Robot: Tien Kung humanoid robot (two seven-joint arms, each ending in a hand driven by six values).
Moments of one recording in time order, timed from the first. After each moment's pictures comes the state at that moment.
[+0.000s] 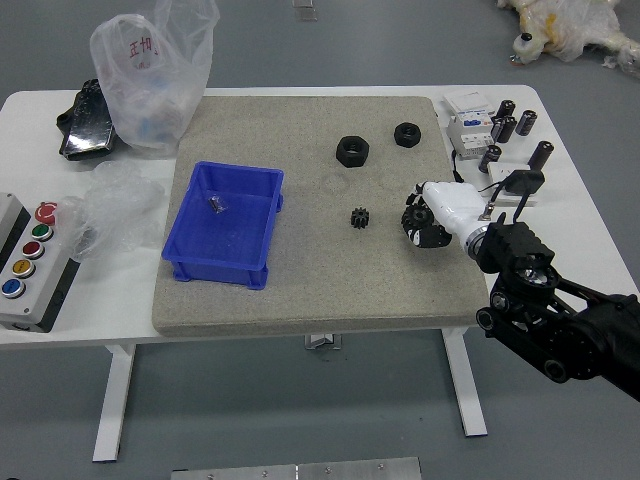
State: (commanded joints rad) left arm -0.21 0.17 -0.93 -0.28 1.38 -0.12 0.25; right arm 0.63 -0.34 0.64 1.17 -2.00 -0.15 -0.34
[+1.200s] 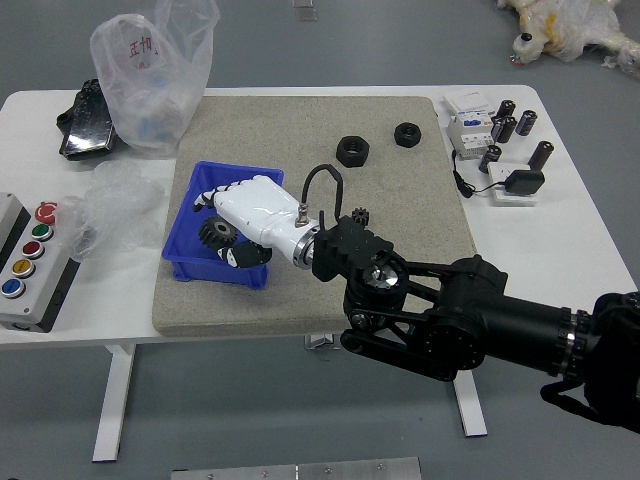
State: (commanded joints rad) left arm -0.20 0.16 -0.97 -0.29 1.43 -0.14 0.28; right arm 0.91 -0.02 0.26 1.17 -1.90 -0.22 -0.29
